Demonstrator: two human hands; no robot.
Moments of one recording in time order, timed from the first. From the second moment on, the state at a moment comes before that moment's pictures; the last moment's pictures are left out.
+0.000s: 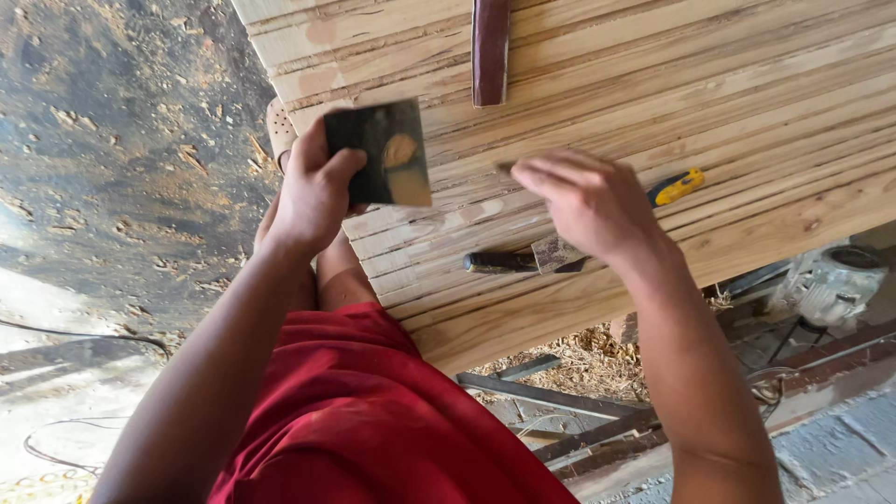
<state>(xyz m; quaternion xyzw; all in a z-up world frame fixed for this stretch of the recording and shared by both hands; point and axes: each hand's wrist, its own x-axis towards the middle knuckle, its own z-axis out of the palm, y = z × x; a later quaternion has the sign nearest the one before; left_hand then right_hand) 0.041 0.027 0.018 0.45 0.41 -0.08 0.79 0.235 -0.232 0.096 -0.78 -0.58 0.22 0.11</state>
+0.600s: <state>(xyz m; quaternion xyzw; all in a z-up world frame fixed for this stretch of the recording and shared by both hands) -0.011 0.011 0.010 0.38 0.41 -0.08 0.83 0.219 -0.224 0.070 -0.77 -0.62 0.11 0.05</state>
